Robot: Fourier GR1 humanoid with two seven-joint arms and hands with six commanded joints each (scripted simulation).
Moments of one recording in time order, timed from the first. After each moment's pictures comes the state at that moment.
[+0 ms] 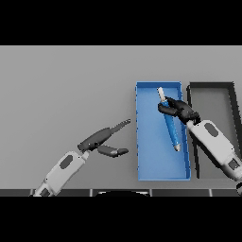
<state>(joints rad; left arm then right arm) -0.30 0.28 -0.59 -1.57 0.07 -0.22 0.07 -0.66 -0.74 0.71 -1.27 -0.81 -0.11 0.61</state>
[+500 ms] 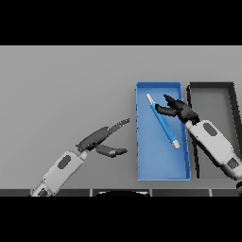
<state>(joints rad) -0.30 0.30 -0.58 -1.61 0.09 -0.22 0.09 -0.67 -0.74 0.74 -1.26 -0.79 -0.12 0.58</state>
